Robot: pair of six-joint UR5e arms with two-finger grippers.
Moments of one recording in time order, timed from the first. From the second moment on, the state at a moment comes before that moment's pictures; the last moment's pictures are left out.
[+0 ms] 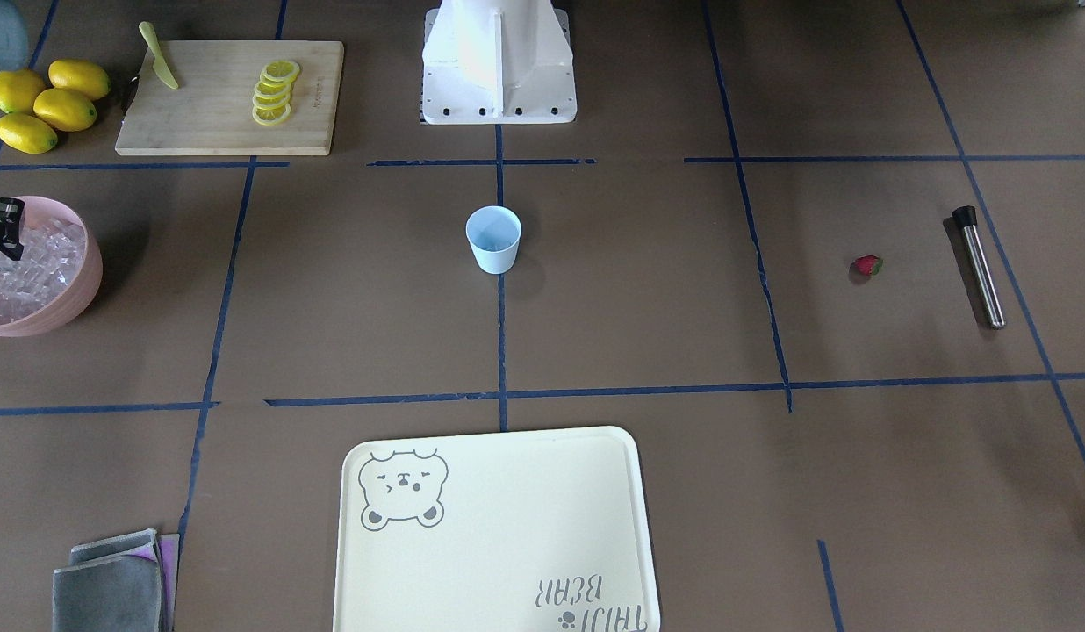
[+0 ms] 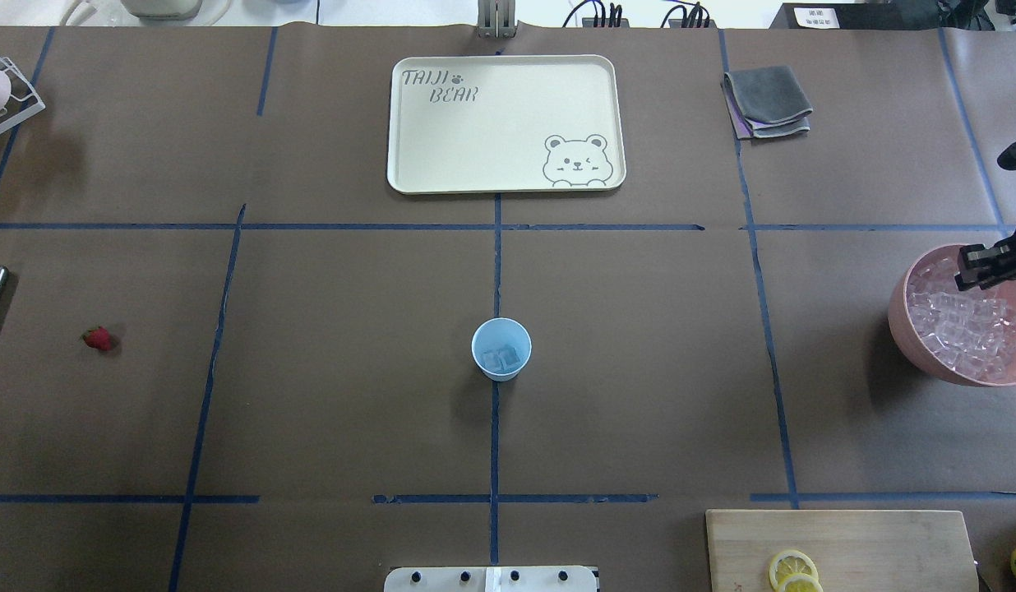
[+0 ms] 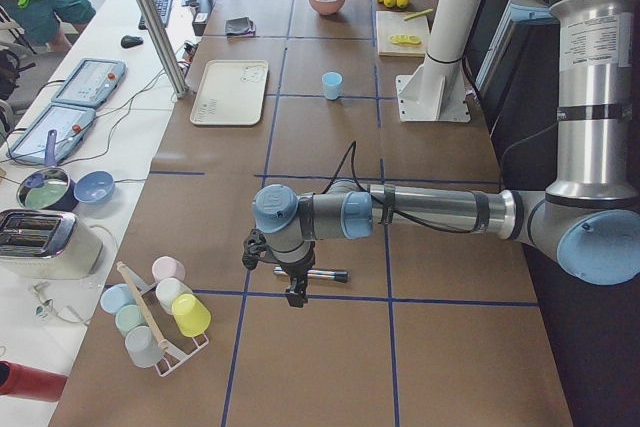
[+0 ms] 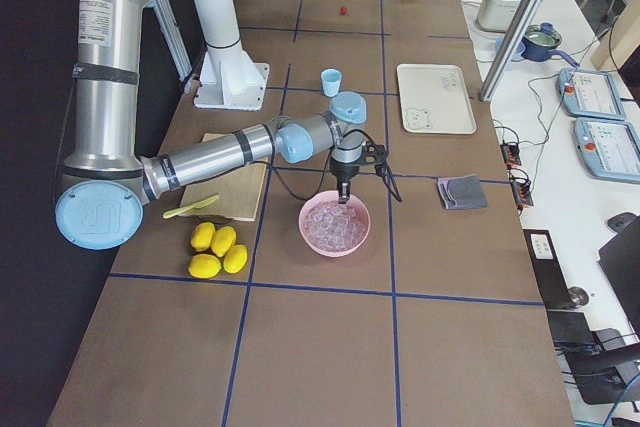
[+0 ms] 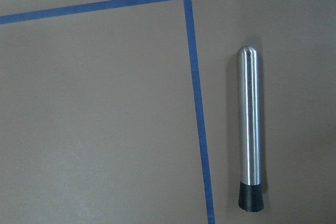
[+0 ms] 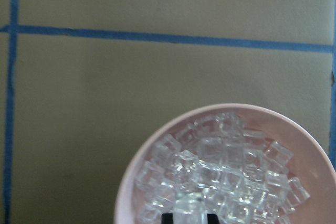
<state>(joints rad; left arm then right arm) -1.51 -1.48 -1.70 -1.42 -2.33 0.16 1.10 -1.64 1.99 -1.51 2.16 0.58</state>
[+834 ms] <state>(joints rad) -1.51 -1.49 -1.73 -1.42 -2.33 0.16 0.83 -1.17 2.00 -1.66 2.07 0.75</state>
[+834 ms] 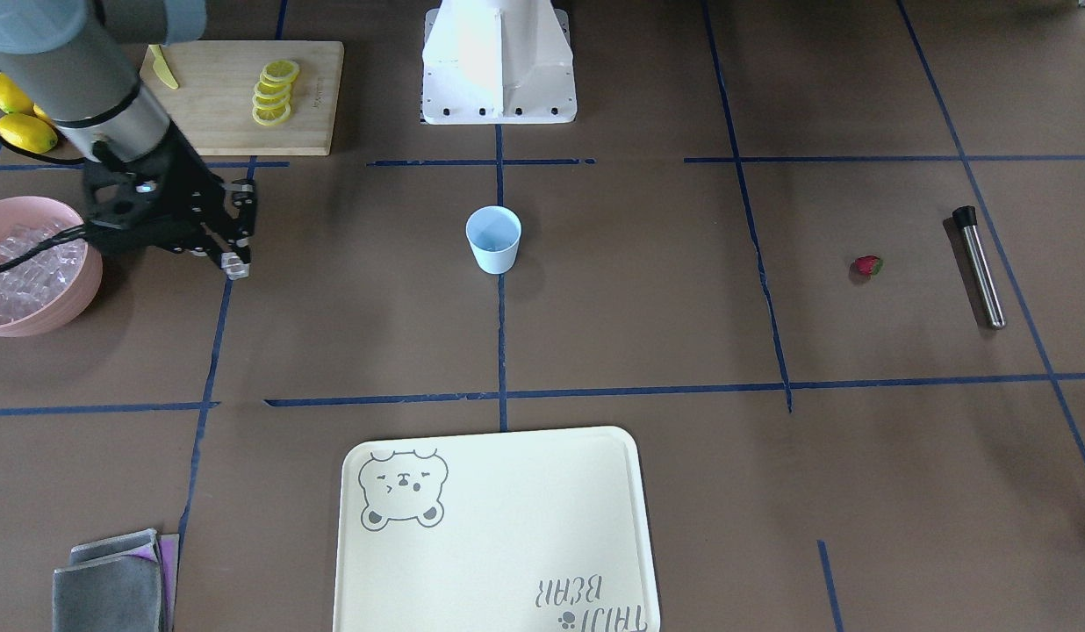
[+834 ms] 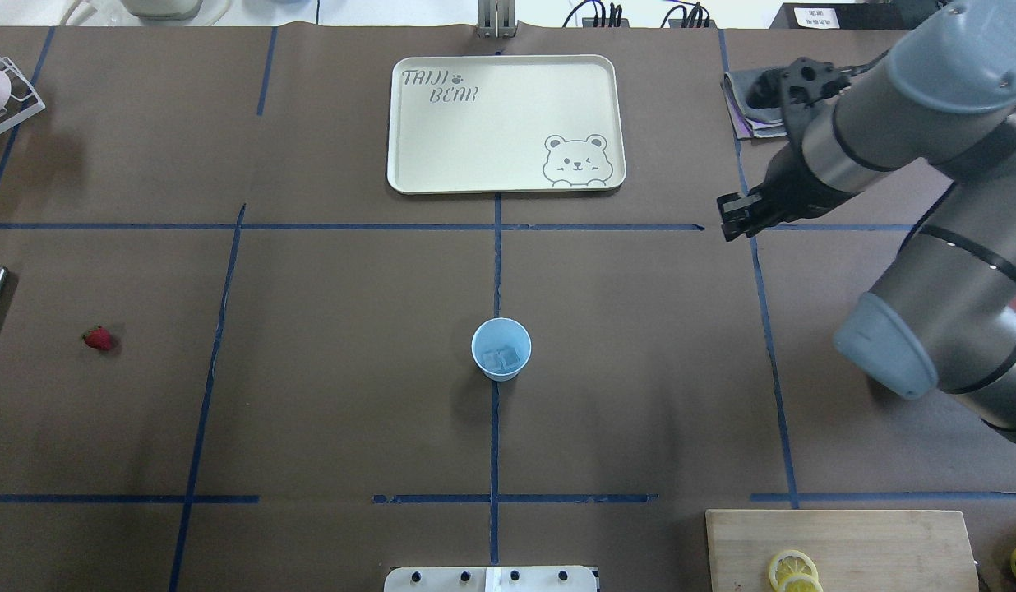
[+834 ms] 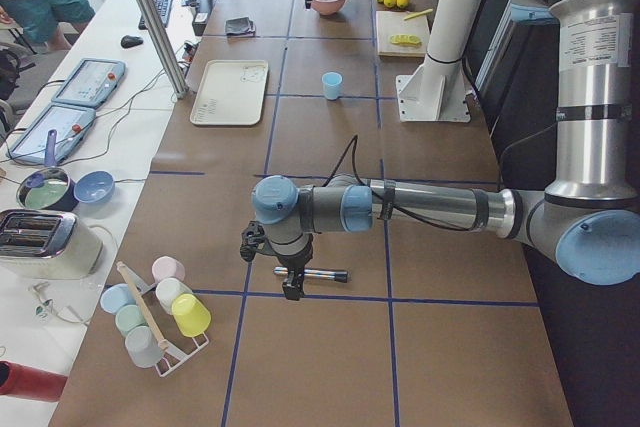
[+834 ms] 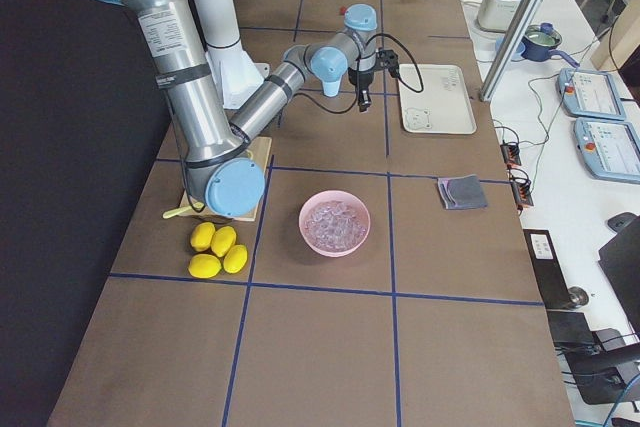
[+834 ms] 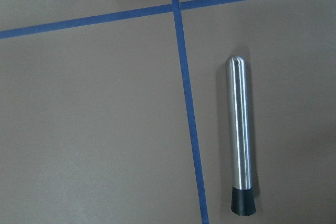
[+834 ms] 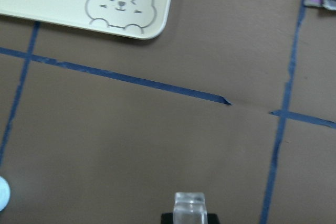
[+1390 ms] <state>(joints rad) -1.51 -1.48 -1.74 -1.42 -2.32 0.16 0.55 -0.87 1.90 -1.82 1.84 1.01</state>
